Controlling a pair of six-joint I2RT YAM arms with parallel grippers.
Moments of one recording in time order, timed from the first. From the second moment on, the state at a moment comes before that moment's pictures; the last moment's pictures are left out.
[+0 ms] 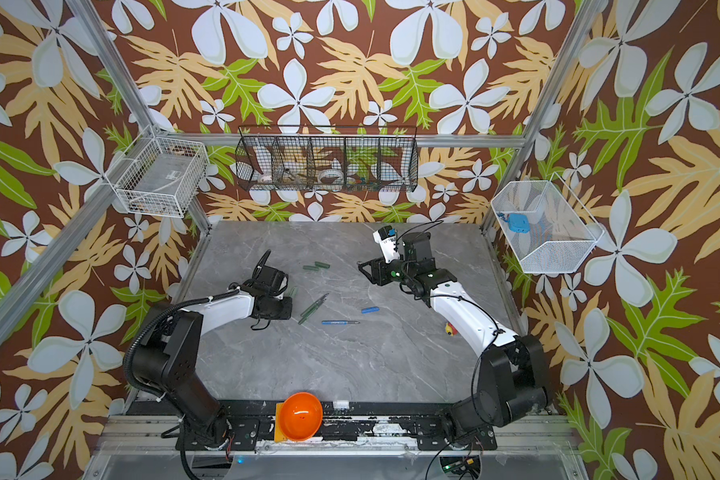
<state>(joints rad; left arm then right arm) -0.32 1.70 0.94 -0.39 -0.03 -0.30 0.32 1.49 1.13 -0.20 -0.53 0.15</state>
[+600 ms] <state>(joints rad) -0.44 1.47 1.01 -0.41 -0.09 -0.22 0.32 1.42 1.11 -0.32 -0.43 0.11</state>
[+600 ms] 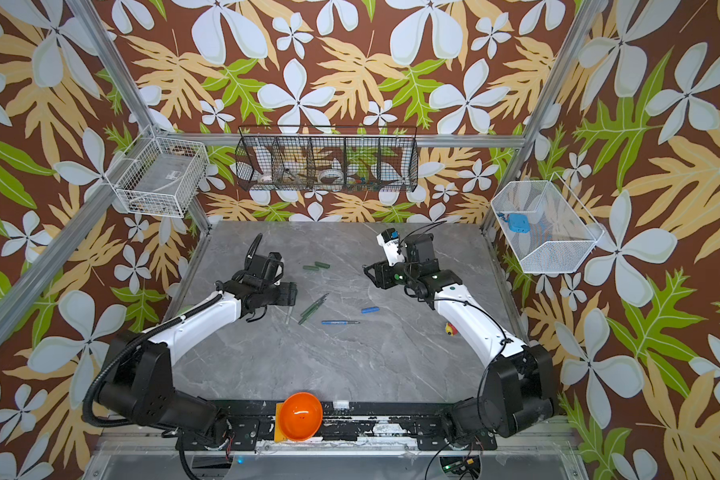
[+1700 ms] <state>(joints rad) -0.70 1.83 1.16 -0.47 0.14 0.17 0.20 1.11 0.79 -0.16 -0.58 0.30</state>
